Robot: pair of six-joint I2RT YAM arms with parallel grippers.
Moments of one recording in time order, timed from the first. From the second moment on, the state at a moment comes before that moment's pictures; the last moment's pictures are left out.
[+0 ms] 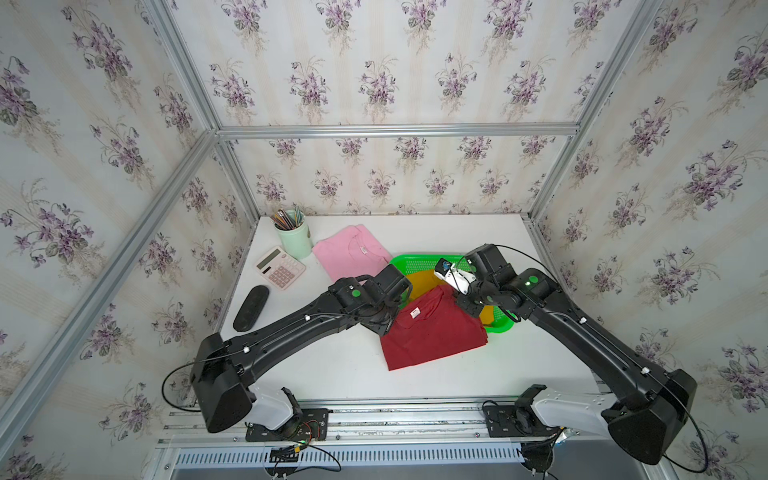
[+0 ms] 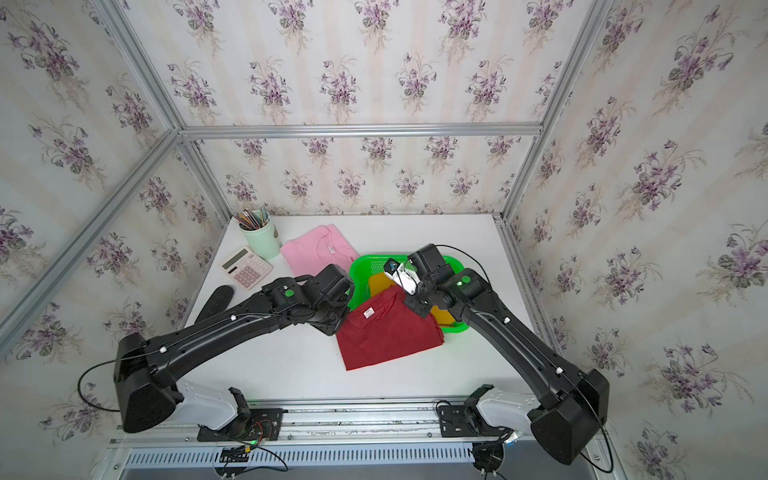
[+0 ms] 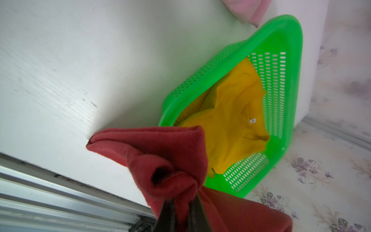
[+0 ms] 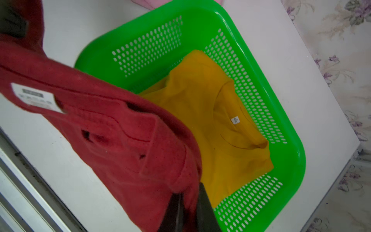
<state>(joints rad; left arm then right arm) -0.93 1.50 1.32 -0.91 -0.09 -1.94 0.57 1.24 1.19 -0.96 0.04 -0.43</state>
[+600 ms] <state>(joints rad) -0.87 2.05 1.77 -0.89 -0.12 -1.92 0.27 1.33 0.98 -0.58 0.11 -0.46</state>
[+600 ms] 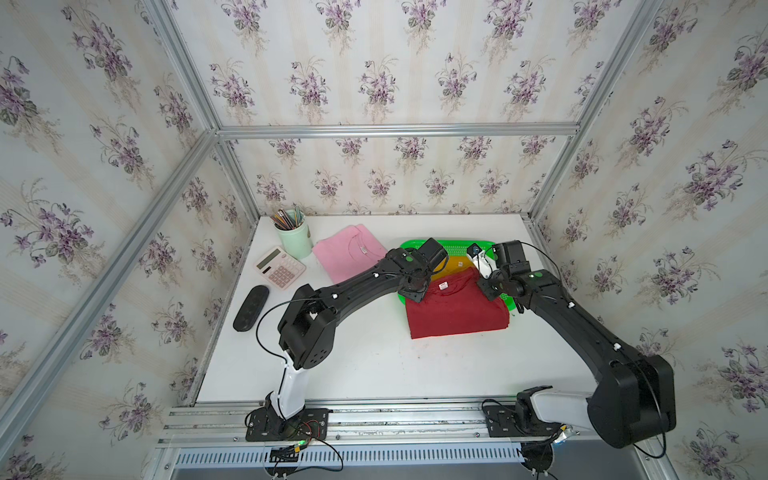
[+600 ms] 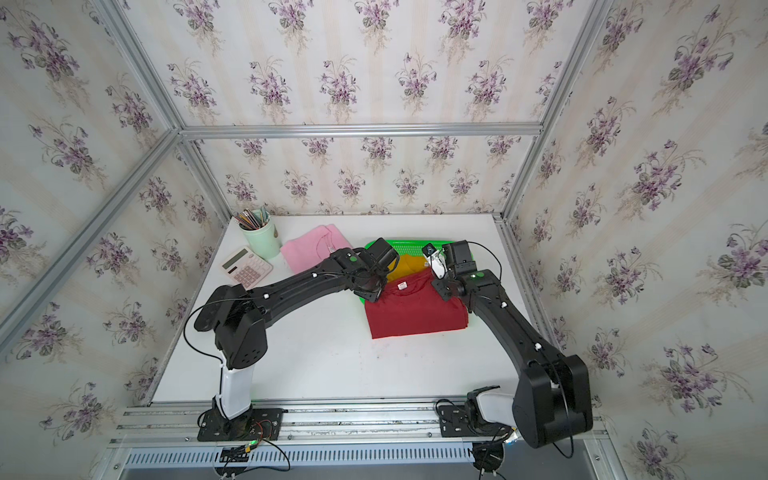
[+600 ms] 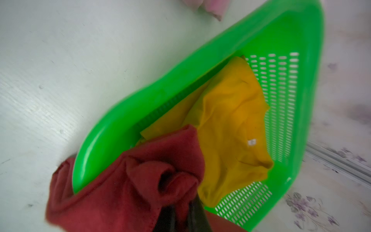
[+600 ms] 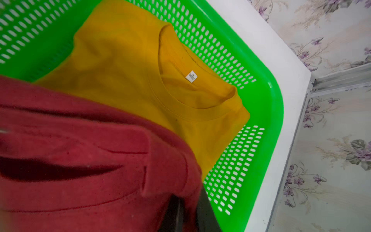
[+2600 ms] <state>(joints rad) -0.80 1.87 1.84 -1.15 -0.28 -1.72 0.39 1.24 1.13 -0.79 -0.07 -0.43</state>
